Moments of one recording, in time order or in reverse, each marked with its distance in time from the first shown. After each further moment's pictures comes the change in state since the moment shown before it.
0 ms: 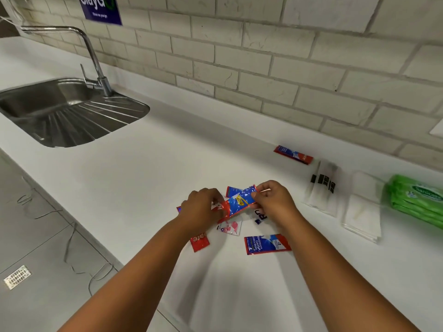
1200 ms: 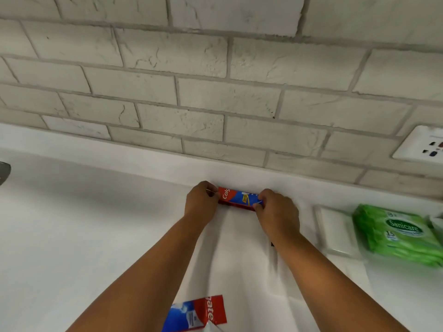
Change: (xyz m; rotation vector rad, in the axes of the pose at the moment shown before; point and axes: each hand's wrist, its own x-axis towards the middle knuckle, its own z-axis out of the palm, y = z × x) left_hand 0.298 0.137 0.090 -0.451 -0.007 0.009; right_hand 0.208 0.026 -0.127 -0.796 0.548 -0.105
